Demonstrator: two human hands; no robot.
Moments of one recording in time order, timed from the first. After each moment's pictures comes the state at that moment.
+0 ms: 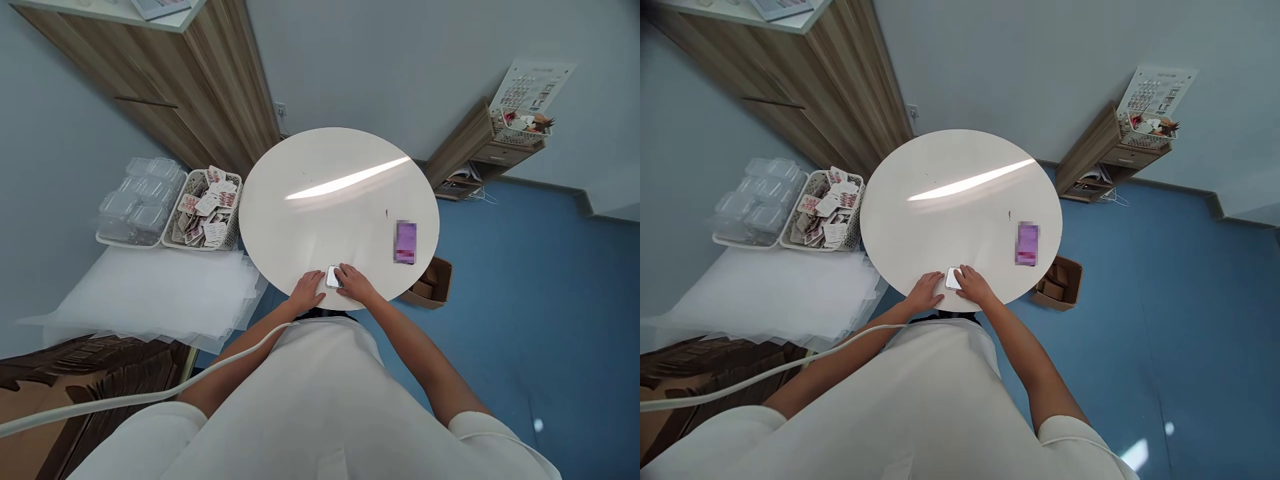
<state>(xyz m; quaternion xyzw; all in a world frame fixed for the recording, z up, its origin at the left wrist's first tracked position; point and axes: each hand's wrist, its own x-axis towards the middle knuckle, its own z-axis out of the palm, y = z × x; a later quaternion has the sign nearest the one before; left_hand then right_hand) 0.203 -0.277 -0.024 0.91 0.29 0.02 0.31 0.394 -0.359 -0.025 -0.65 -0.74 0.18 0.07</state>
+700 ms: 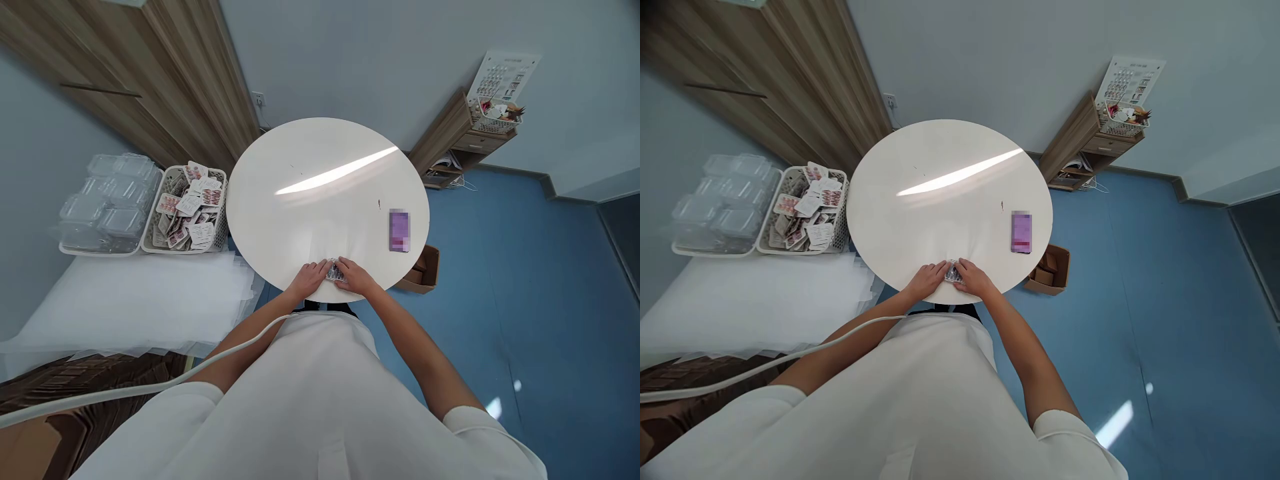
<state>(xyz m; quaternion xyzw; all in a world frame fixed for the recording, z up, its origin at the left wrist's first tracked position) 0.221 -0.258 -0.028 0.99 0.14 -0.02 0.09 0.391 -0.365 -0.018 -0.67 -0.70 0.21 0.11</state>
